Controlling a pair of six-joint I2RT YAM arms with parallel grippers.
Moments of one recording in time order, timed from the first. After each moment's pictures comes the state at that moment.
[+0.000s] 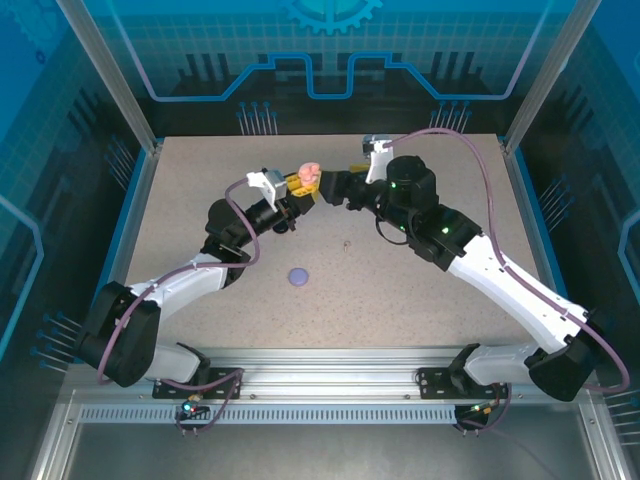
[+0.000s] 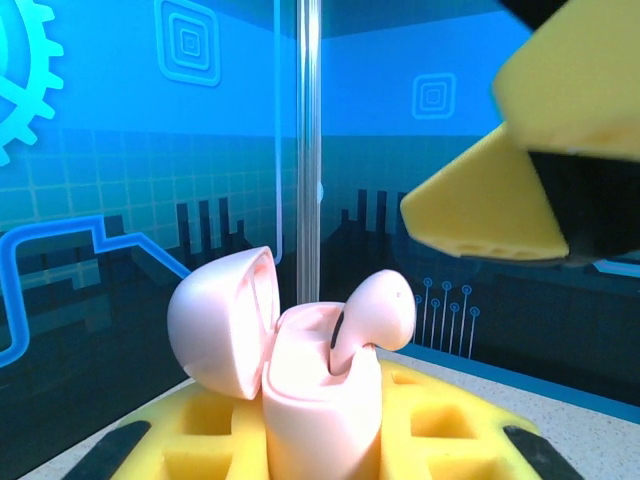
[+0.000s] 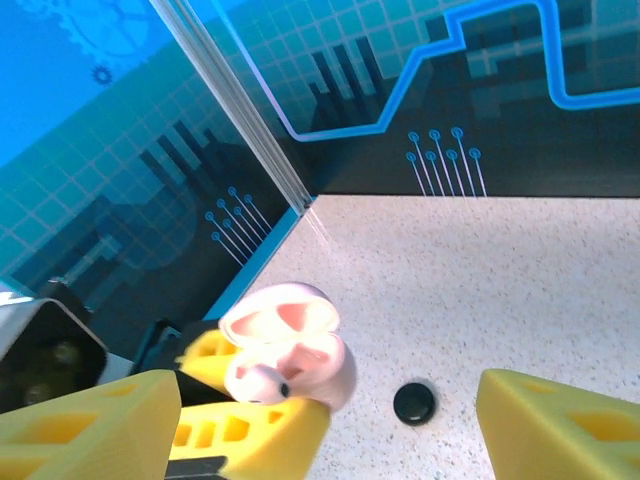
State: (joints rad) left arm -0.42 1.39 0.72 0.96 0.49 -0.14; right arm 0.72 1.28 1.31 -0.26 0.04 0.48
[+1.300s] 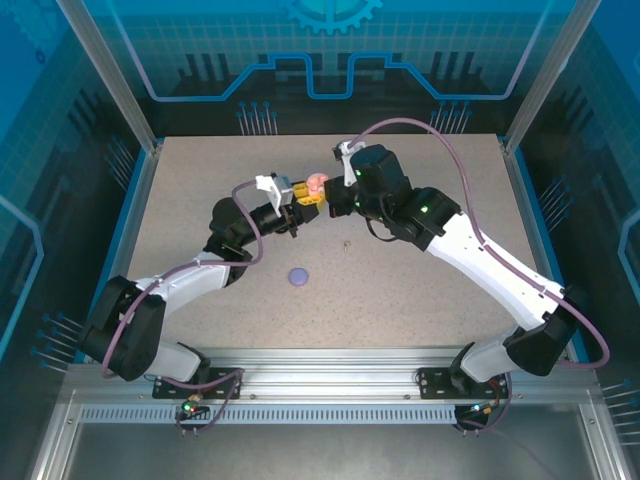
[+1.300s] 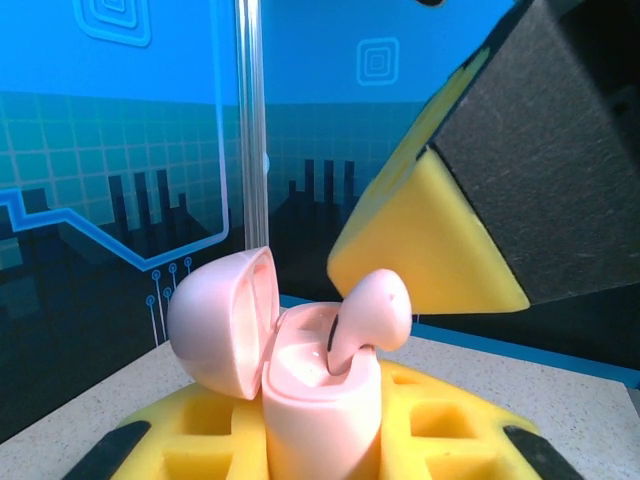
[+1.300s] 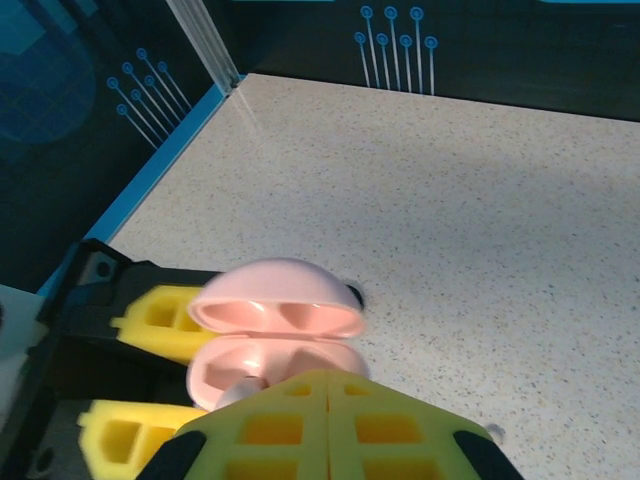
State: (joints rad) left arm -0.42 1.42 0.72 0.95 0.62 -0.14; right arm 0.79 1.46 1.58 -0.65 0.13 0.38
